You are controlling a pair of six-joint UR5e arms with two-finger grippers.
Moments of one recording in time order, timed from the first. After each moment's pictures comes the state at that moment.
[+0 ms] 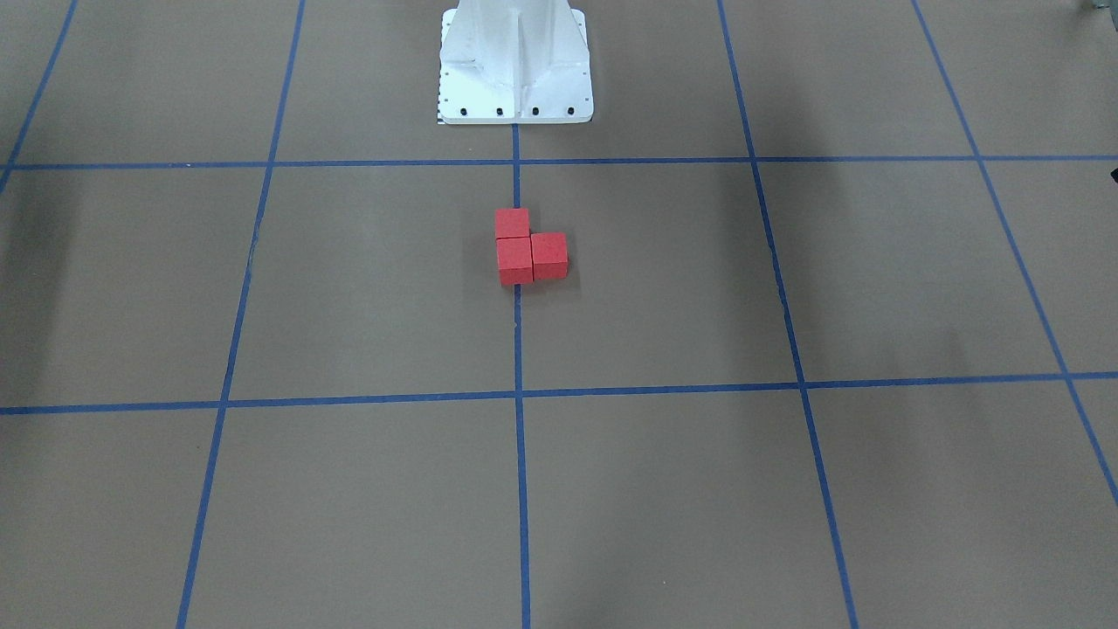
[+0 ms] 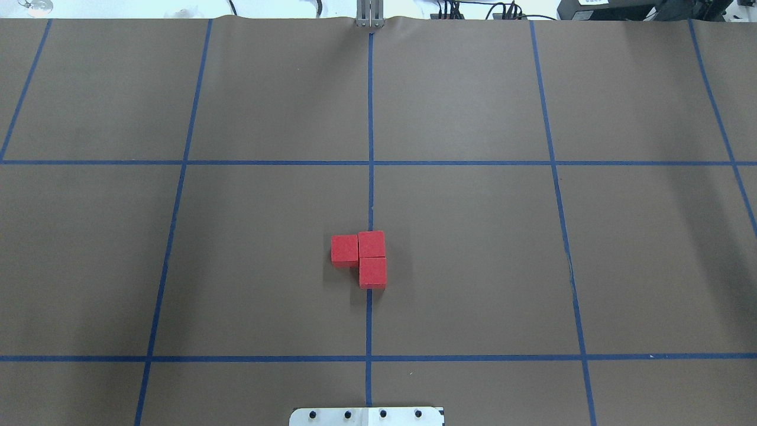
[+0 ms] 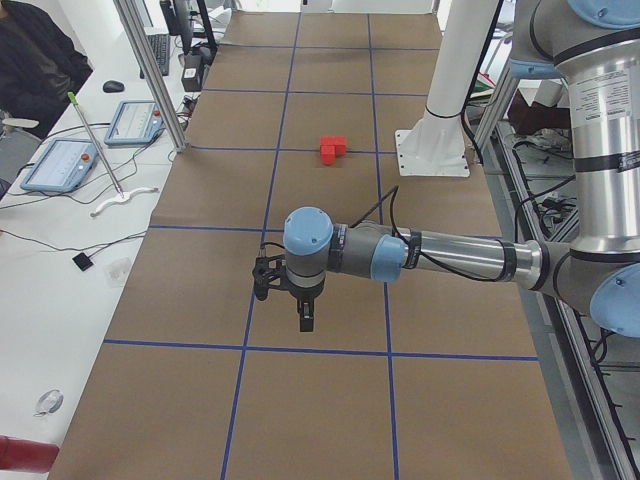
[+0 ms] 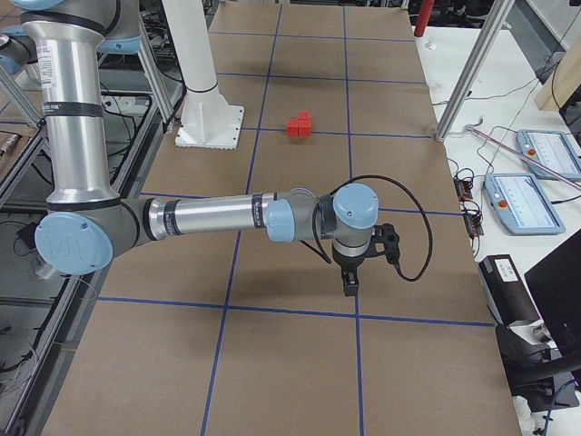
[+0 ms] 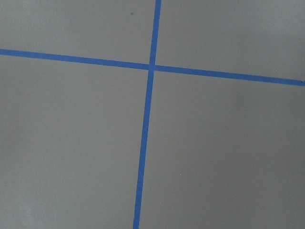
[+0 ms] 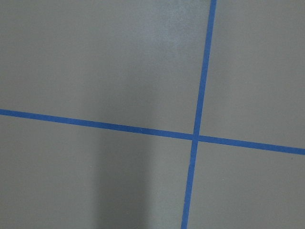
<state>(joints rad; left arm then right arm) -1.53 -1.38 -1.87 -1.60 -2.38 -0.20 1.58 -1.53 1.66 -1.60 2.39 -0.03</state>
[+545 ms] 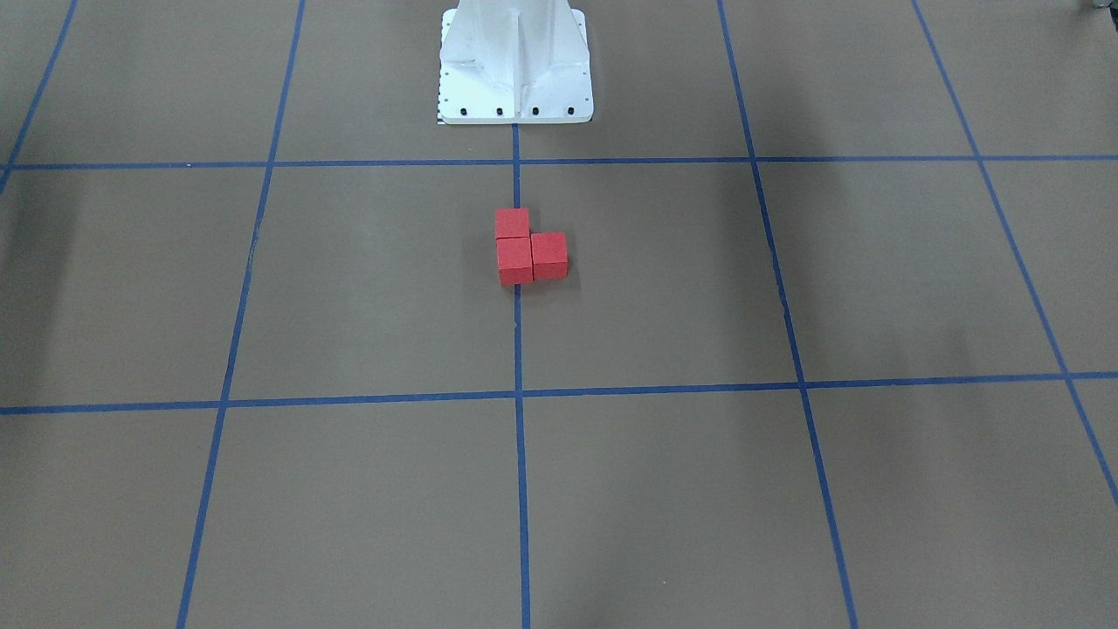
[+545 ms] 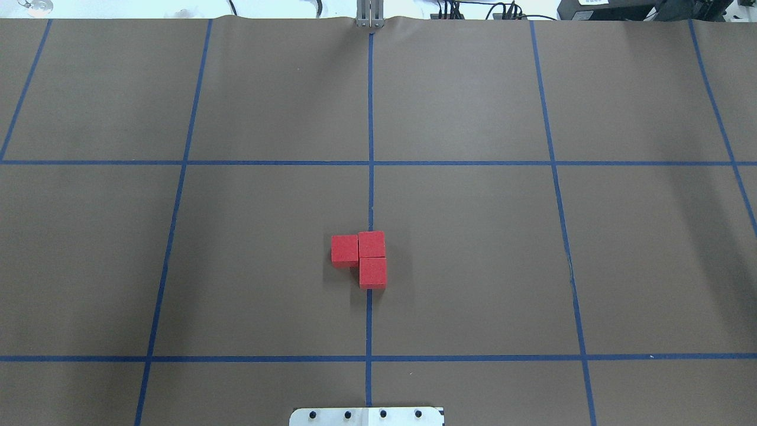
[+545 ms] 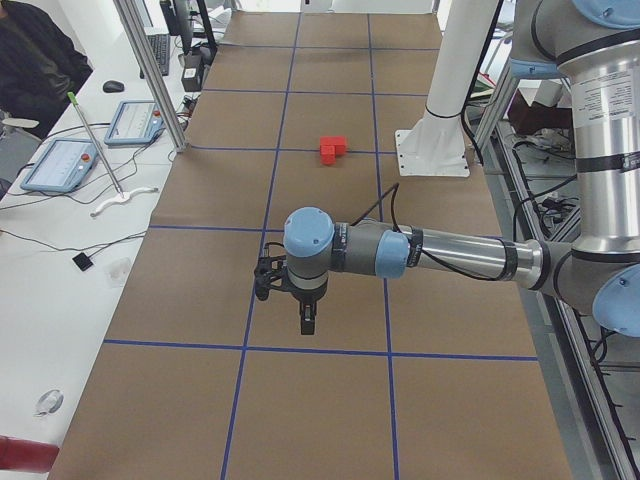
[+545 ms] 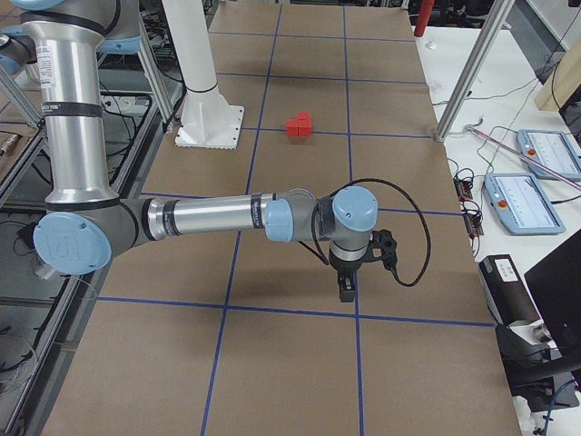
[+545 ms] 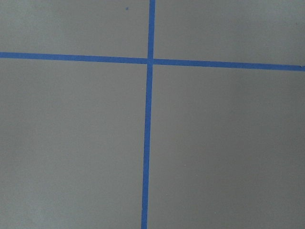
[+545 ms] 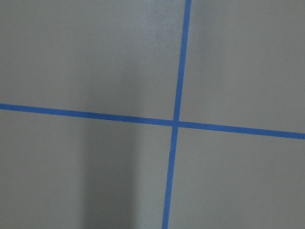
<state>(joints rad) -1.56 -1.37 -1.88 -1.55 -2.39 -0.11 1.58 -1.53 1.66 -1.63 2.32 -0.05</state>
